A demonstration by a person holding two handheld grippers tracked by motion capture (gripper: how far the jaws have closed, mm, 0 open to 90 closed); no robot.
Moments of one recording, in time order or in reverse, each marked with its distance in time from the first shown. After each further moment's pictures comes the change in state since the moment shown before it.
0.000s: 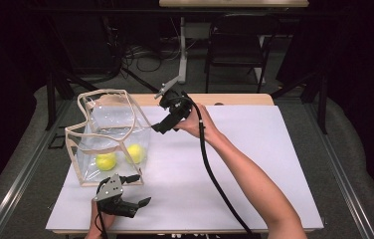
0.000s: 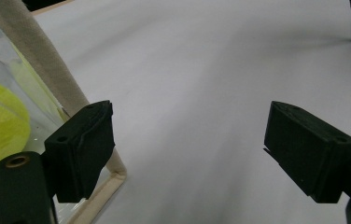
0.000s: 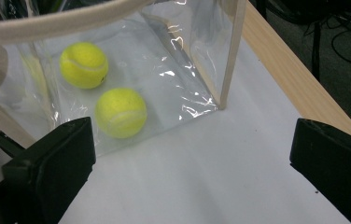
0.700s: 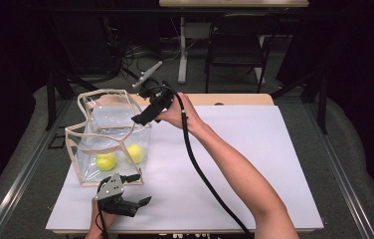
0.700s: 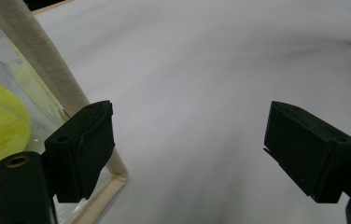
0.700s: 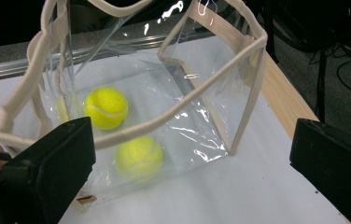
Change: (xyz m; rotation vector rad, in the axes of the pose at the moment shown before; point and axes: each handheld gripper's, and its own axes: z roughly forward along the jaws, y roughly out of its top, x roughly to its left) left arm 0.002 0.000 0.002 0.002 0.001 -0.002; right arm 0.017 0.055 0.000 -0.049 0.029 -0.049
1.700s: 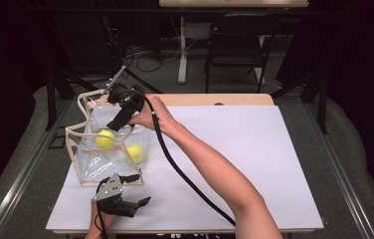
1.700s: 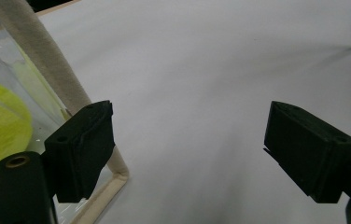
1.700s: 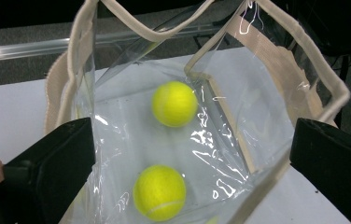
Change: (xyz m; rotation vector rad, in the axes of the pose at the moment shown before) left arm -0.001 0.000 -0.001 -0.009 0.007 0.005; right arm 0.033 0.043 0.048 0.055 0.046 -0.068
